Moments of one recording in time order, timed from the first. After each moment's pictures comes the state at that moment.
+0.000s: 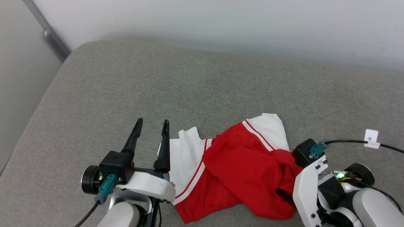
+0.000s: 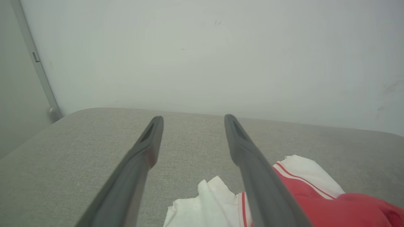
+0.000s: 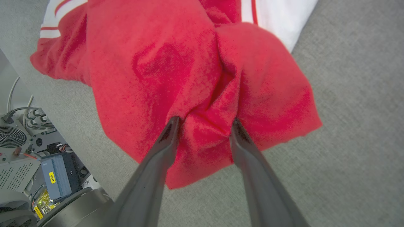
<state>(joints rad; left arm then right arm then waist) -0.21 0.26 -0.46 0.03 -0.45 0.25 -0.24 -0.22 -0.39 0.42 -0.04 0.49 0.13 0.93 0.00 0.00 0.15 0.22</state>
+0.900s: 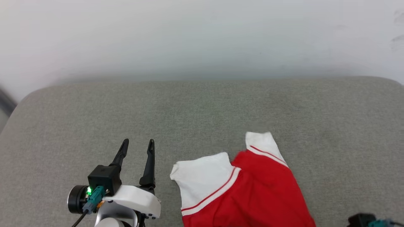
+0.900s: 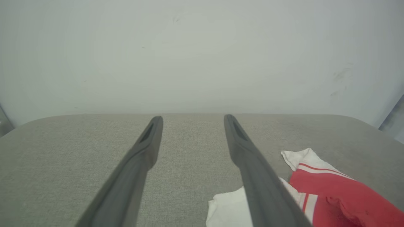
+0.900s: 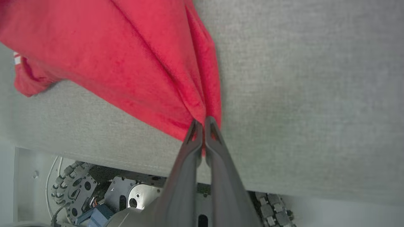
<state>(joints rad) -0.12 0.32 -0.44 0.03 -0.49 0.28 -0.20 0.30 -0.11 -0.06 -0.15 0.37 0.13 0.78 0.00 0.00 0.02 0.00</state>
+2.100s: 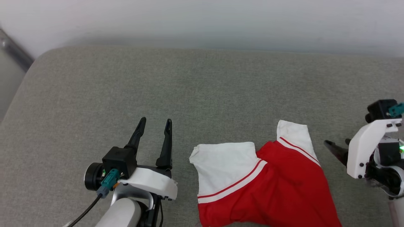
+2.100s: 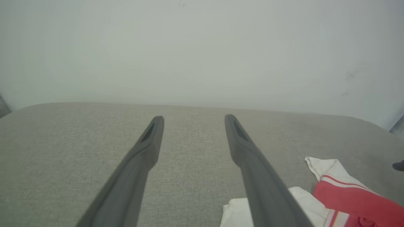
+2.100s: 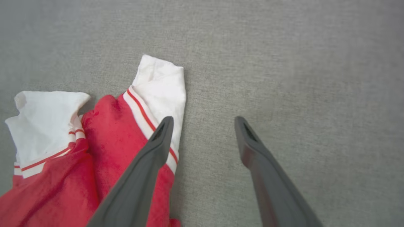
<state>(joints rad) -0.23 0.27 -0.48 0.06 -0.48 0.26 -0.22 -0.33 -0.31 0.00 0.17 0.46 0.13 0.82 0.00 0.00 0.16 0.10</state>
